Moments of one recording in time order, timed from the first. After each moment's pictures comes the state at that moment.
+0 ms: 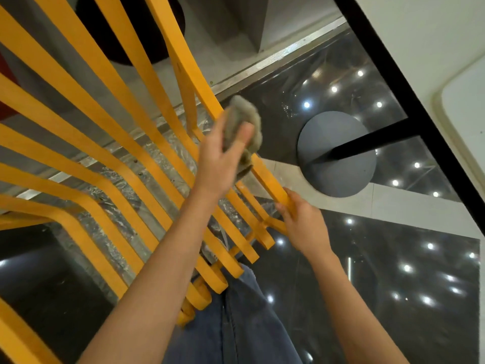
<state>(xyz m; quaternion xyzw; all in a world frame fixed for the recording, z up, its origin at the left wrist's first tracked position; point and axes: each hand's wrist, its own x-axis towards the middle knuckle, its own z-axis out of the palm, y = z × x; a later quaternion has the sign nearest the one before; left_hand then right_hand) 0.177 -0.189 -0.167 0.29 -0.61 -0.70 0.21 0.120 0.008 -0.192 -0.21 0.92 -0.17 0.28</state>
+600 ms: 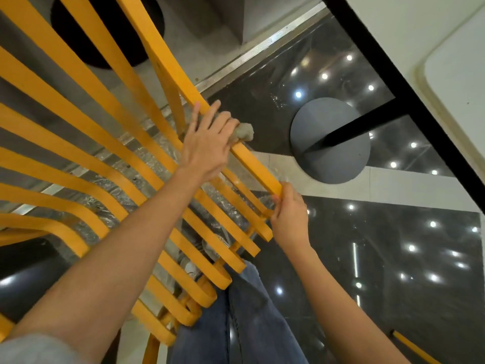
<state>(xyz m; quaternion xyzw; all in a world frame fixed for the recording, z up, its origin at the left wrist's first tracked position) 0.160 -0.224 -0.247 0.14 -0.99 -0.06 0.06 0.143 0.009 -0.231 -0.18 0.95 -0.21 0.17</state>
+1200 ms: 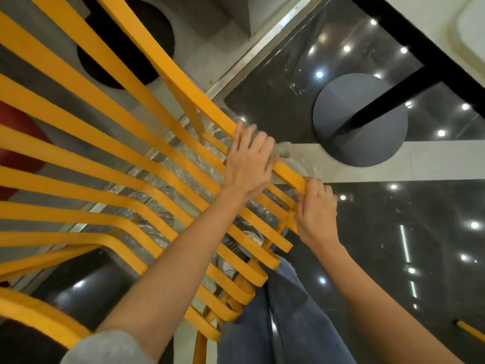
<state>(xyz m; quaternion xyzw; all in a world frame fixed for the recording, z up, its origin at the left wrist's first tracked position) 0.155 -0.178 -0.237 0.10 -0.99 -0.08 0.00 0.145 0.012 -0.241 -0.21 0.95 -0.18 0.12</state>
